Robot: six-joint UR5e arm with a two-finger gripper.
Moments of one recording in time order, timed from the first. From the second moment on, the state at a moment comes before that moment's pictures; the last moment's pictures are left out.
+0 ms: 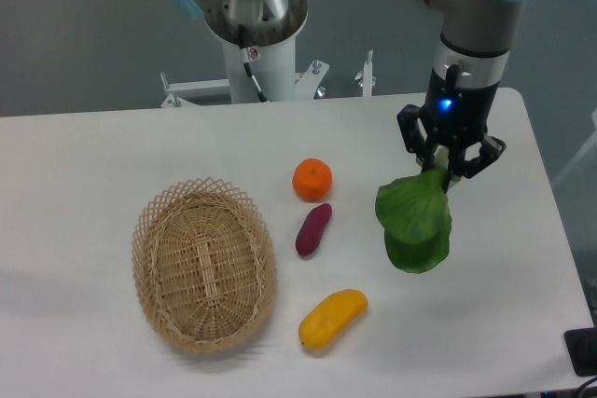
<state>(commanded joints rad) 2.69 -1.79 -1.47 -1.22 1.34 1.33</state>
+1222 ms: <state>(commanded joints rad) 2.70 -1.79 -1.66 -1.01 1.43 1.43</state>
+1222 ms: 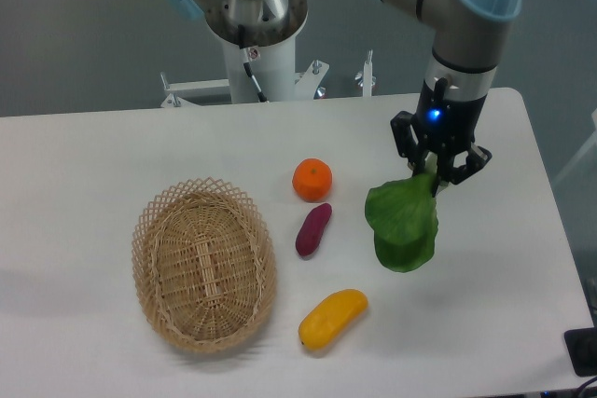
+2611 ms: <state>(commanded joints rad) 2.78 -1.99 -1.77 -0.80 1.47 1.87</state>
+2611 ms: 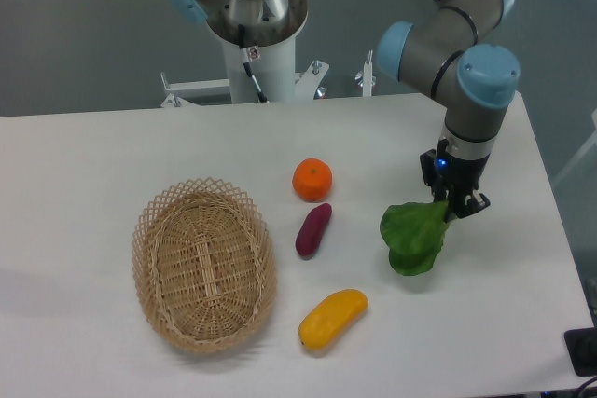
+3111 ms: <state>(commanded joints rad) 2.80 -1.99 -1.81 -0.80 1.48 1.89</state>
